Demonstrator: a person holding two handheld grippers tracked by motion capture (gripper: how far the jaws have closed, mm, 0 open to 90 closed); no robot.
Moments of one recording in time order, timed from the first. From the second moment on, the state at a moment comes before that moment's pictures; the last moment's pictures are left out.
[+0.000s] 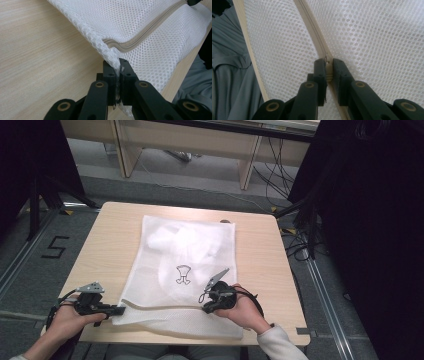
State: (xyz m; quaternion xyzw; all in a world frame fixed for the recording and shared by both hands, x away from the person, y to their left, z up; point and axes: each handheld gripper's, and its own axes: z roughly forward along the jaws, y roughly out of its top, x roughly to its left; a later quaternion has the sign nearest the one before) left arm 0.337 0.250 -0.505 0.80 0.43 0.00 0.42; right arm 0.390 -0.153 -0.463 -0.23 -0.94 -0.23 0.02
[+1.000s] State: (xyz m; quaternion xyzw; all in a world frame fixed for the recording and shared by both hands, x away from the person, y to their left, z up) left arm 0.337 0.251 -0.505 0.80 0.43 0.00 0.42; right arm 0.388 -0.165 -0.462 -0.24 -0.94 -0.23 0.02
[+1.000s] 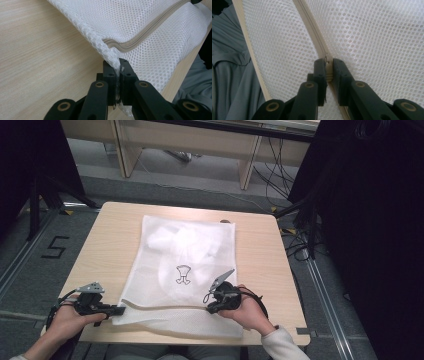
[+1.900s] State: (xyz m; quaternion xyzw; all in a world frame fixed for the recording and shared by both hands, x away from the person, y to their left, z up) left arm 0.337 0.250 -0.505 0.80 0.43 0.00 0.42; right arm 0.388 -0.177 -0.462 -0.24 -0.94 -0.24 0.02
